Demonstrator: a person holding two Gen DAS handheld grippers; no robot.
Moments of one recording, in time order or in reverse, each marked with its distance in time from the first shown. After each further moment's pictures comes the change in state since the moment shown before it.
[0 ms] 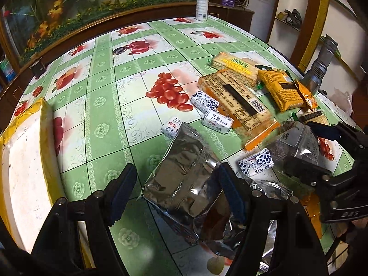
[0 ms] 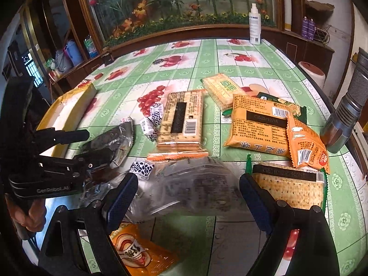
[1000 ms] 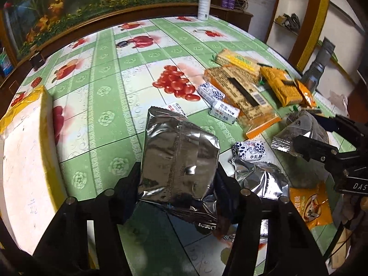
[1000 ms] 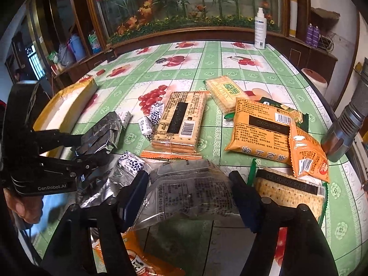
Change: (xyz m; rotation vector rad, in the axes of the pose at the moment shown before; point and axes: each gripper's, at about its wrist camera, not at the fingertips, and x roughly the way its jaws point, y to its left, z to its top) left arm -0.004 0.019 -0.016 -0.046 -0.025 -0.041; right arm -0.012 0.001 0.001 -0.027 -0.036 0.028
